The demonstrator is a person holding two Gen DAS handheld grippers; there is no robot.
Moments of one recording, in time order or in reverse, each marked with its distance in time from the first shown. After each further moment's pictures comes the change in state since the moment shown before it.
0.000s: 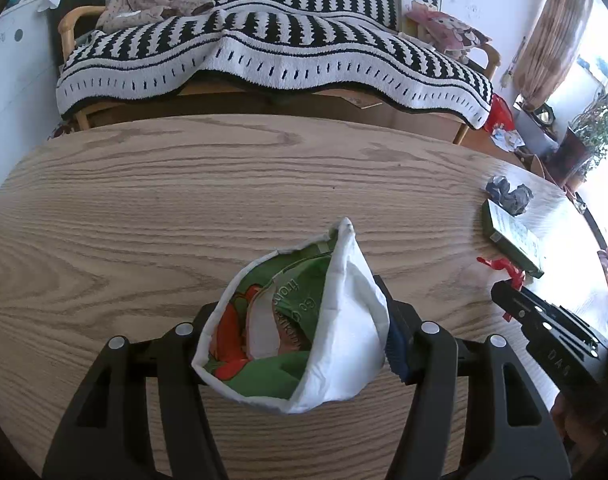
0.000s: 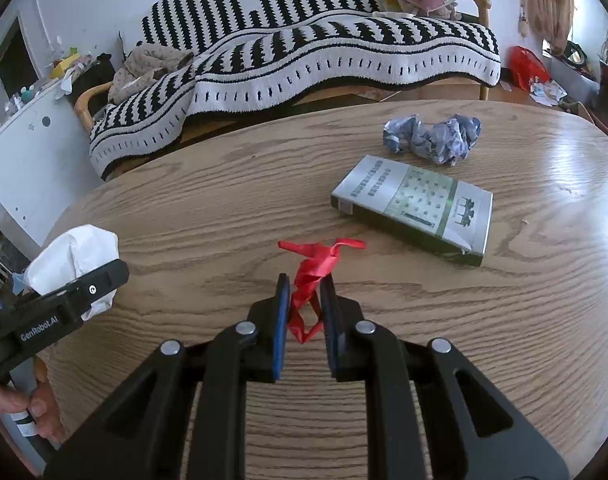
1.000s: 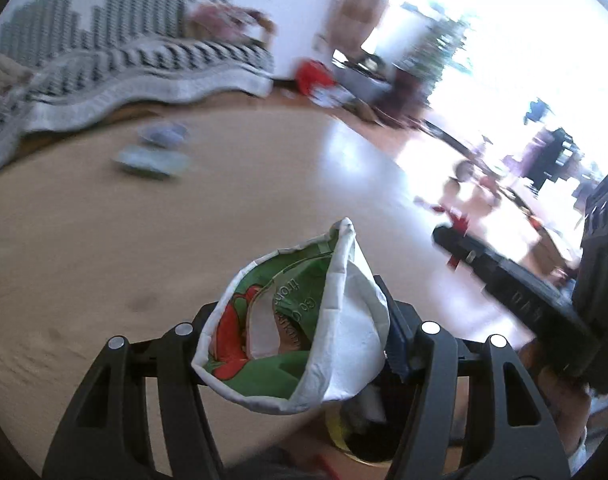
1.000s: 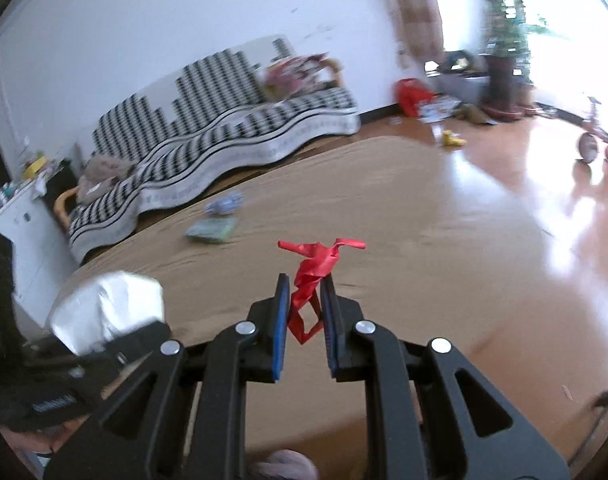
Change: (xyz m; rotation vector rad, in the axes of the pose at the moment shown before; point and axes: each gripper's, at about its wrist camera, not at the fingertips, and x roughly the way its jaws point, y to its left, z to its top) left arm -0.186 -0.260 -0.169 0.361 0.038 -0.505; right arm -0.336 -0.183 -0.162 0.250 -0.306 -0.185
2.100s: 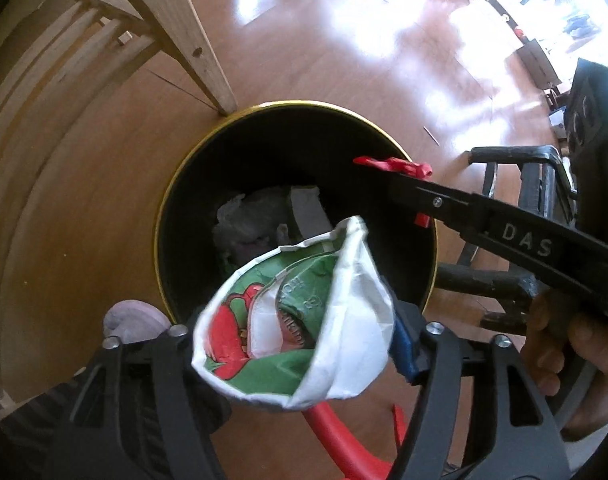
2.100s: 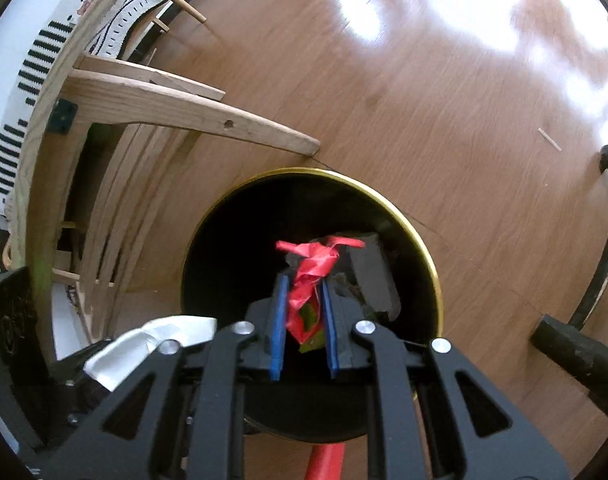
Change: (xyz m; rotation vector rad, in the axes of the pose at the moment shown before) left arm 0.236 -0.135 -0.191 0.222 0.724 -0.051; right arm 0.046 -0.243 -0.225 0.532 0.562 -0.106
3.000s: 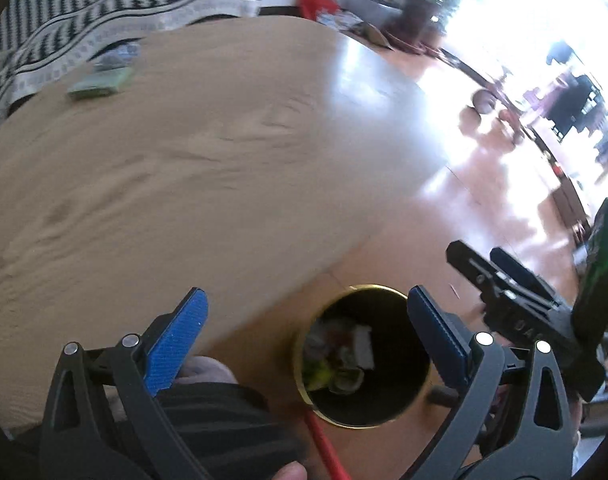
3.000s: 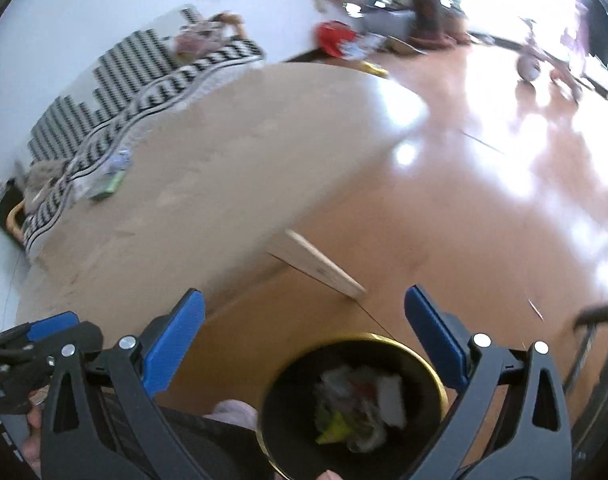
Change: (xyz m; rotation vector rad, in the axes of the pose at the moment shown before) left arm -0.222 0.084 -0.007 -0.282 -0.475 0.156; right arm -0.107 0.158 0.034 -0.361 -0.410 -0.019
